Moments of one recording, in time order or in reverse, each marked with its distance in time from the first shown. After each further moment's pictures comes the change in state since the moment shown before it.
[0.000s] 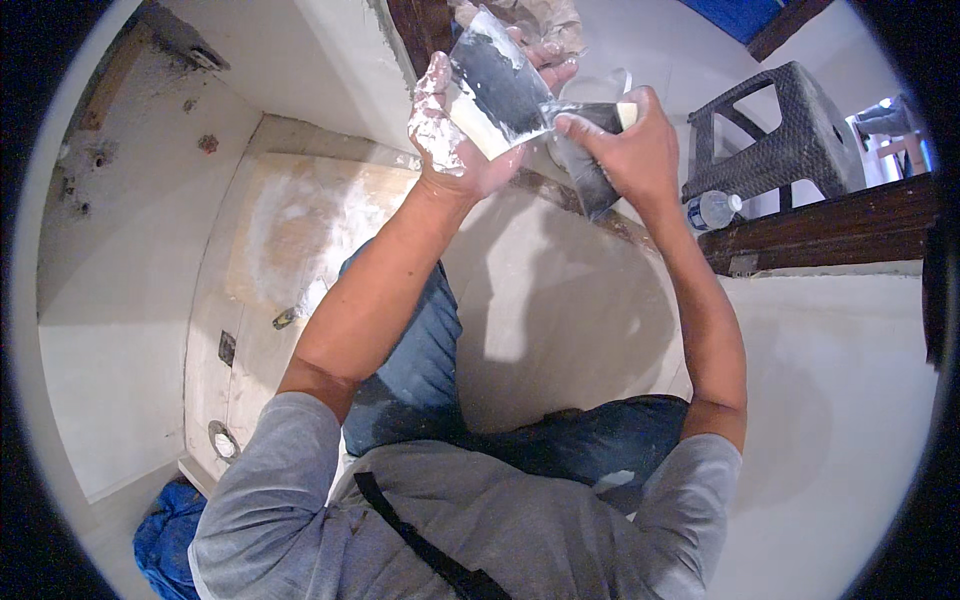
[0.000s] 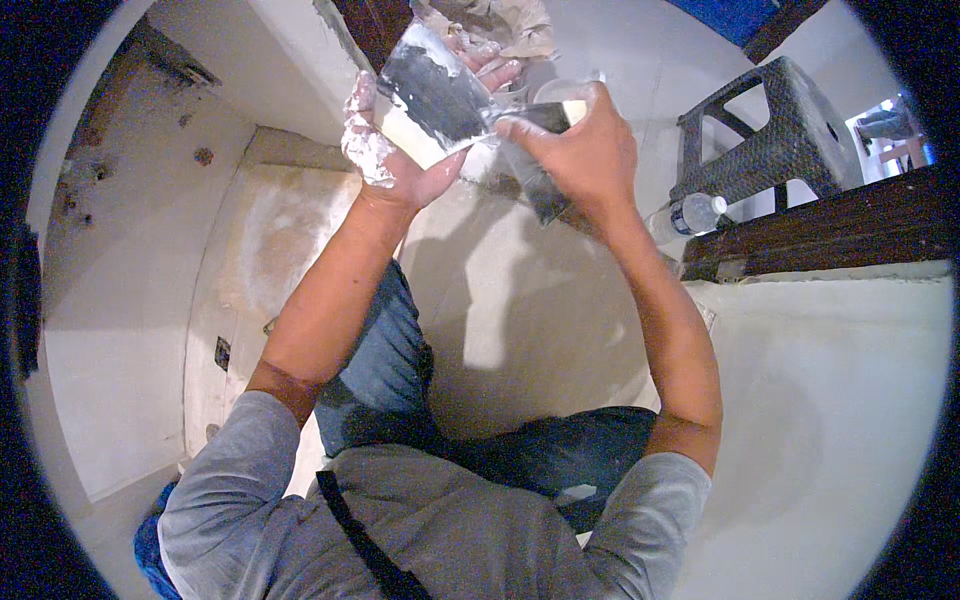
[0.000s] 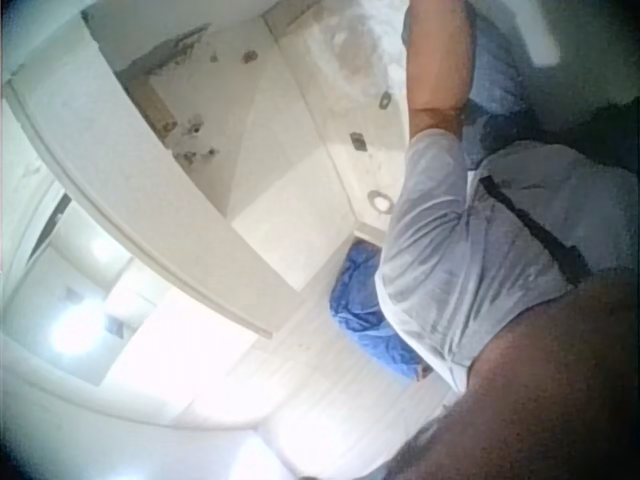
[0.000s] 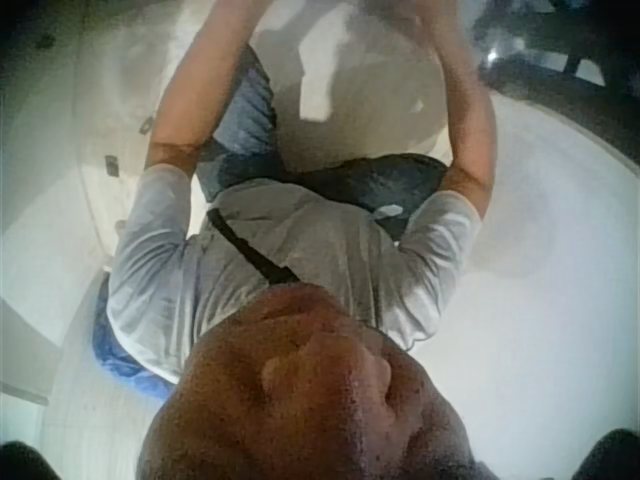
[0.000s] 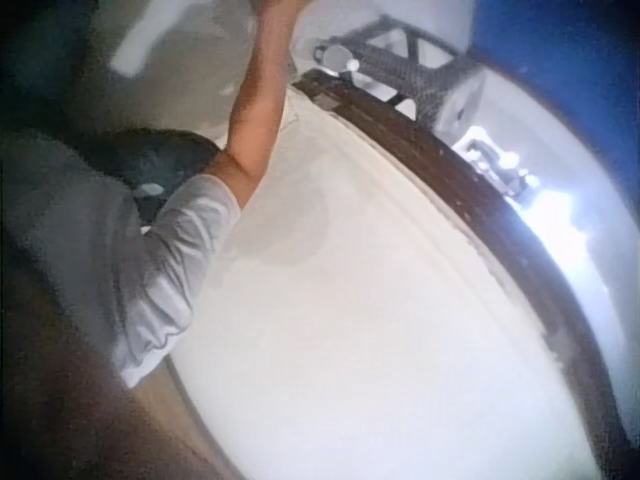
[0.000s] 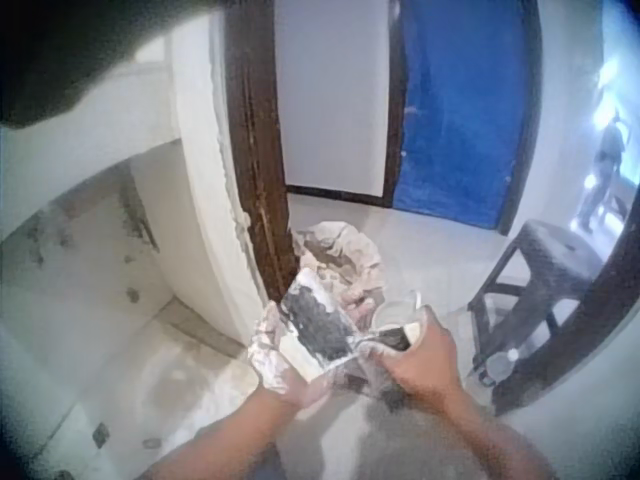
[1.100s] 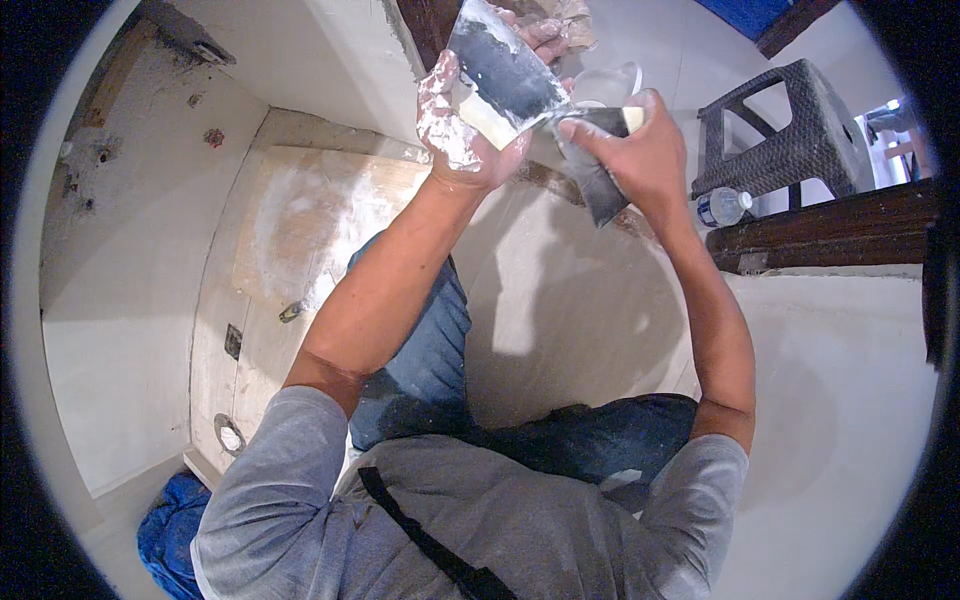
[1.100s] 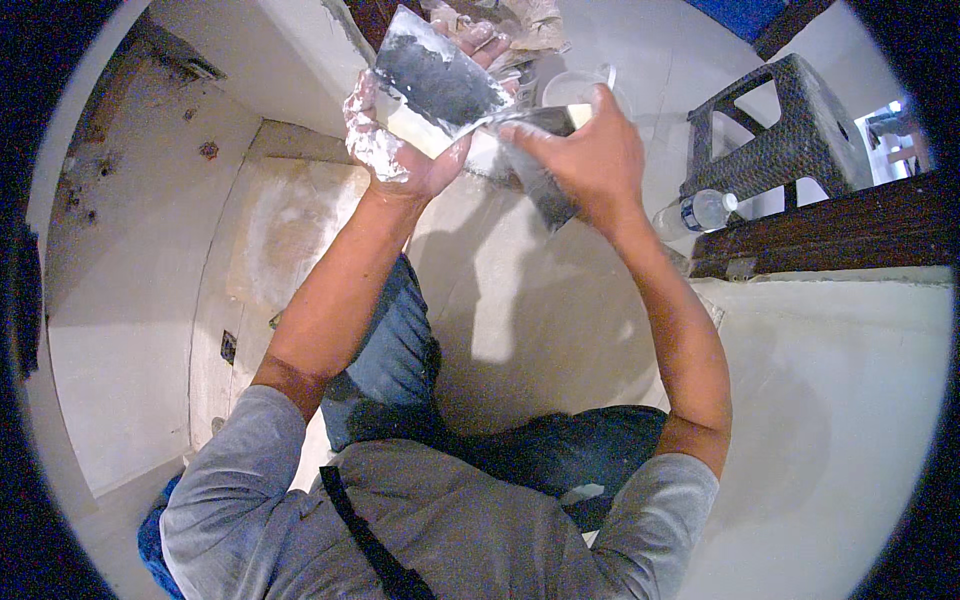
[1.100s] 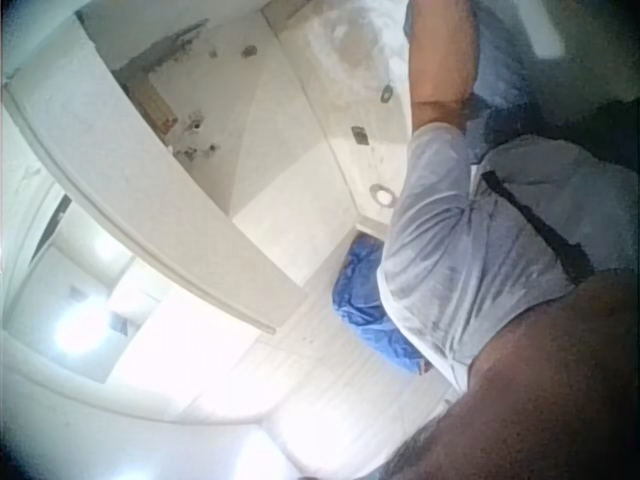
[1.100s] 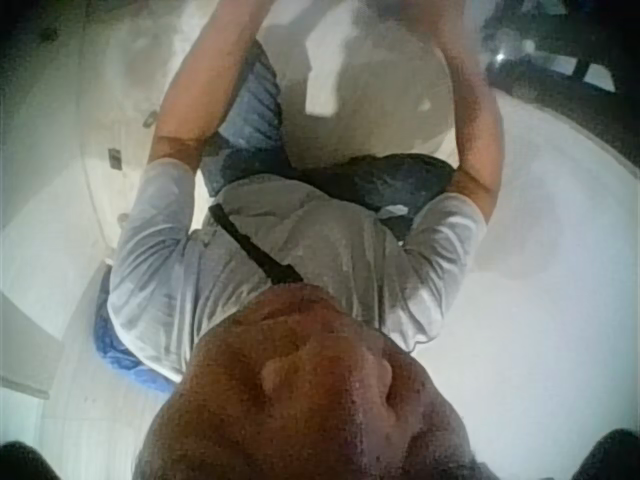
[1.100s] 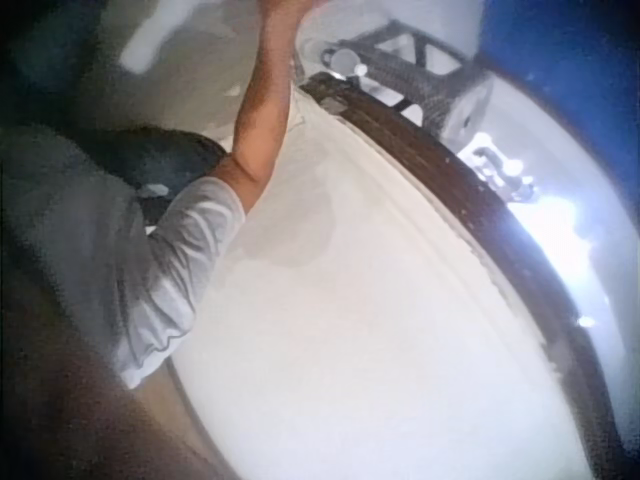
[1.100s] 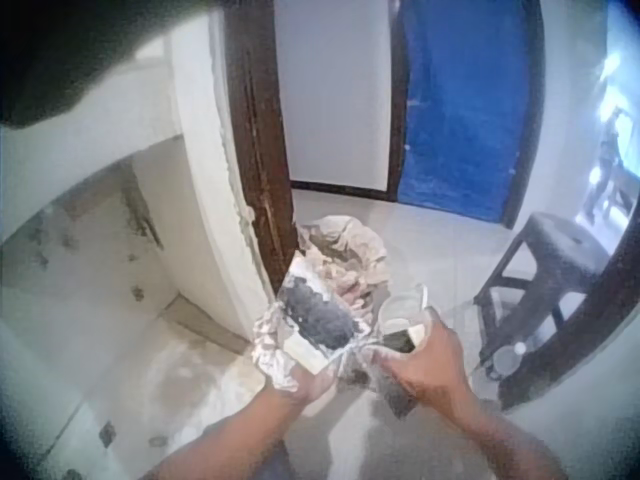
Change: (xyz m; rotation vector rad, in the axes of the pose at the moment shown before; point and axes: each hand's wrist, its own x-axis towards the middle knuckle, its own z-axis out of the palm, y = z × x) left_hand 0.004 -0.004 -0.006 0.163 0.008 0.148; right_hand -0.004 0.008 0.004 0.046 -0.010 -0.035
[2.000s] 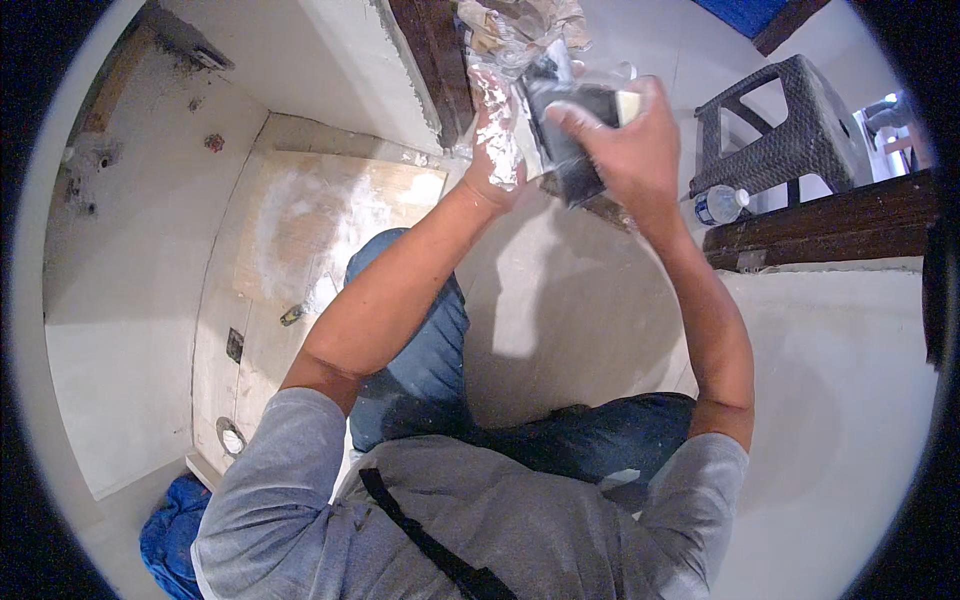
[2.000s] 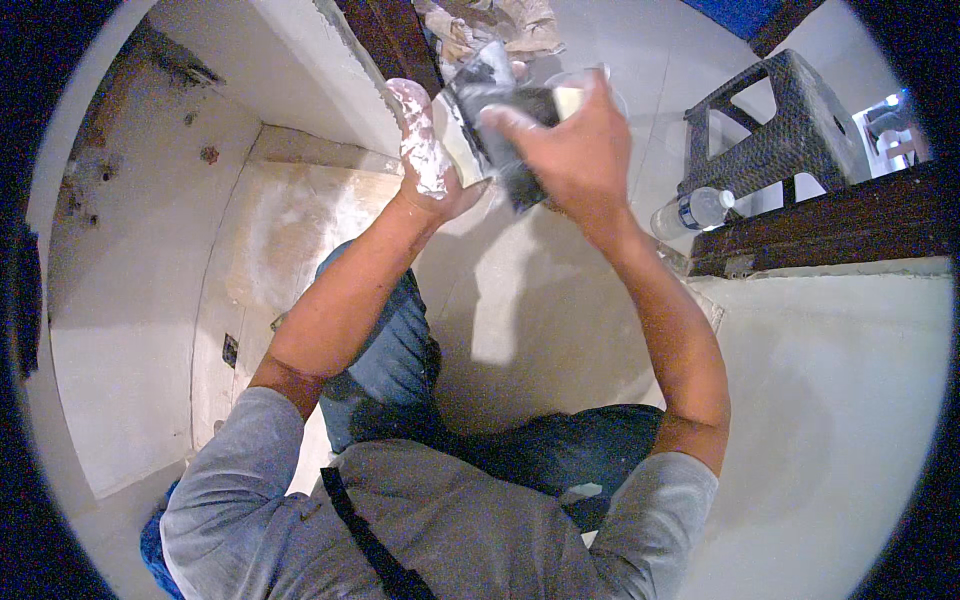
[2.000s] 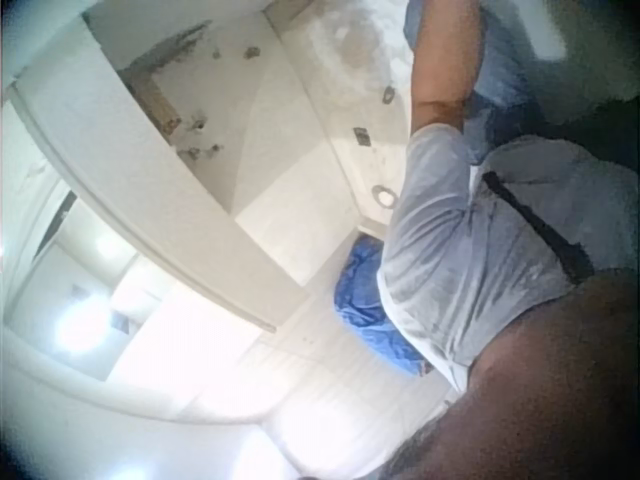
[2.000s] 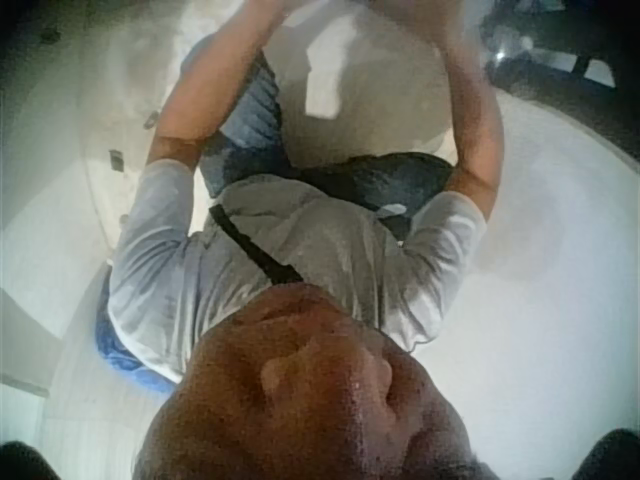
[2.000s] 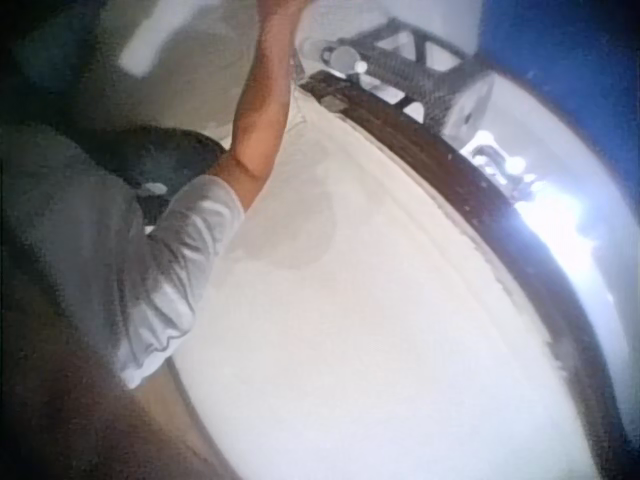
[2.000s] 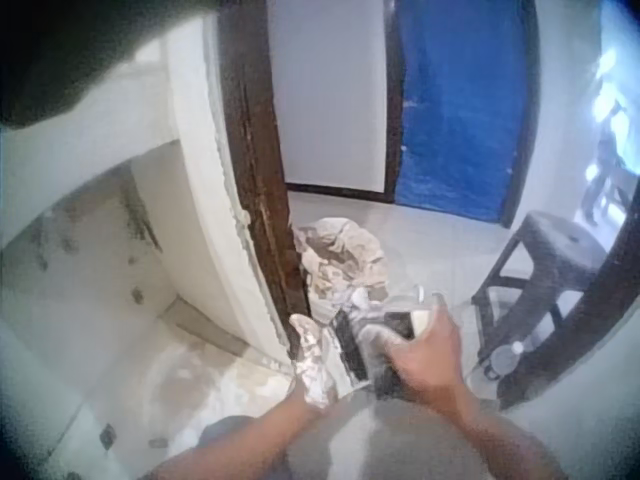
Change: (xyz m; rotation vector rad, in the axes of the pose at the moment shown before) left_hand -0.015 -0.027 0.003 0.217 0.040 -0.207; right_hand -0.002 -0.013 0.003 0.038 0.181 -0.122
